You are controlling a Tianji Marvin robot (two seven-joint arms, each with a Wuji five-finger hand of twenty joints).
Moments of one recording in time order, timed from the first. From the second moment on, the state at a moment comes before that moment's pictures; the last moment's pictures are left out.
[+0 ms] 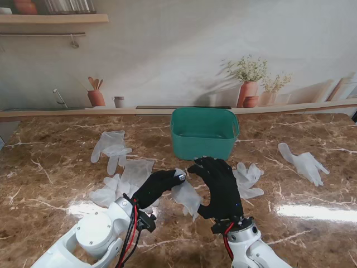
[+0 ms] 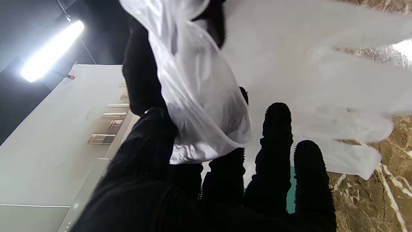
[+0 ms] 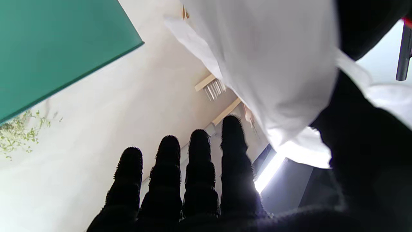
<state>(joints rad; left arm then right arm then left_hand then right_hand) 1.65 -1.16 -1.05 -1.72 -0.29 -0.08 -0.15 -1.78 -1.15 1.09 -1.60 -0.97 -0.31 -0.85 0.95 -0.11 0.16 -0.10 0.79 -0.01 0.96 1.06 0.95 0.13 0.51 0.65 0.59 0.29 0.57 0.83 0.01 0.28 1.00 0.87 0.31 -0.71 1.01 -0.17 0.46 -0.08 0.48 0.86 0.39 -0.03 0.41 0.42 0.31 -0.04 0.33 0.35 0.02 0.01 0.54 0.59</state>
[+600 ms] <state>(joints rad) 1.67 -1.14 -1.13 -1.72 -0.05 -0.10 -0.18 -1.87 -1.17 1.20 -1.74 -0.84 -0.37 -0.67 0.95 -0.15 0.03 -0.08 0.73 -0.03 0.77 0.71 0.92 0.13 0.46 0.56 0.59 0.29 0.57 0.79 0.03 0.29 0.99 0.87 0.38 -0.52 1.01 -0.27 0.94 -0.30 0.90 0.62 0.86 -0.12 0.41 0.51 0.46 -0.08 0.44 0.43 0.08 0.01 0.62 0.64</state>
